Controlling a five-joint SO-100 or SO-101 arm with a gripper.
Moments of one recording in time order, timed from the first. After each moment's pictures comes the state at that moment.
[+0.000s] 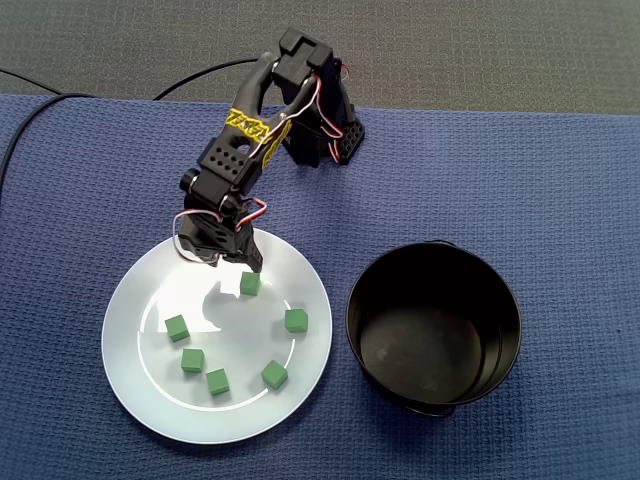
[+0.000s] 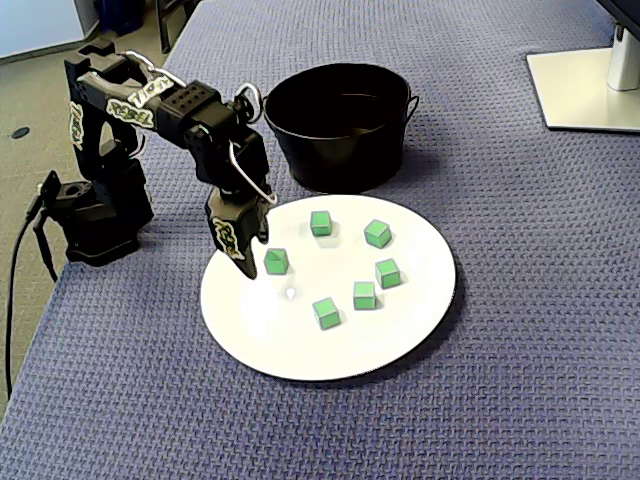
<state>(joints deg) 31.4 74.2 89.8 68.9 -103.7</state>
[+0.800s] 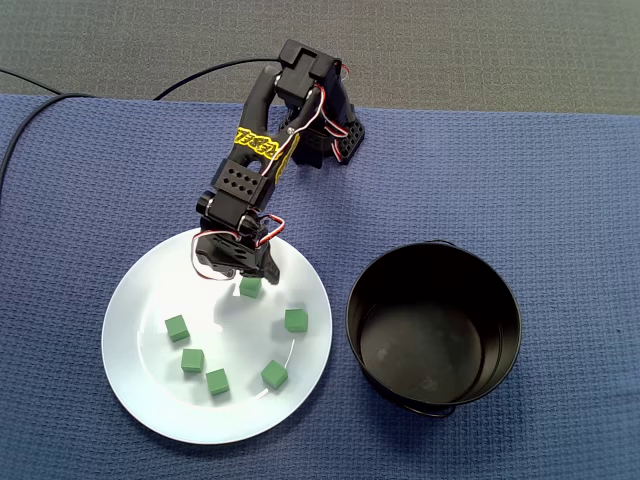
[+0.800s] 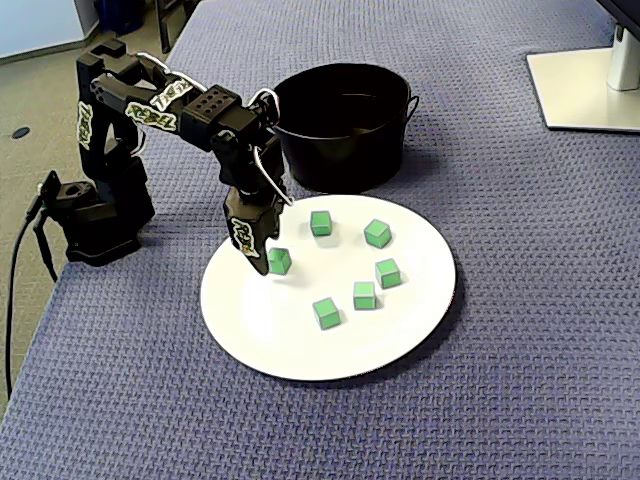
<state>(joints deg) 26.0 70.8 89.7 67.1 -96.5</state>
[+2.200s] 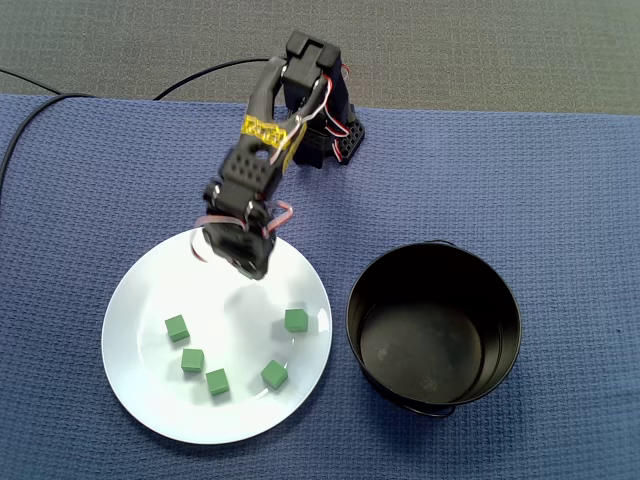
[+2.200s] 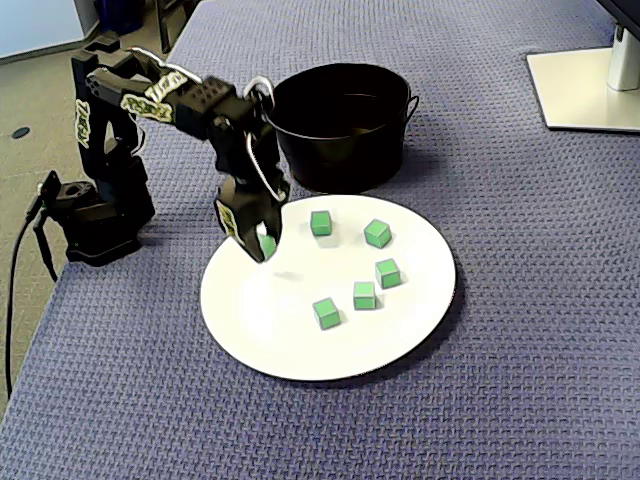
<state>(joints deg) 25.7 78.3 88.0 75.4 -70.8</state>
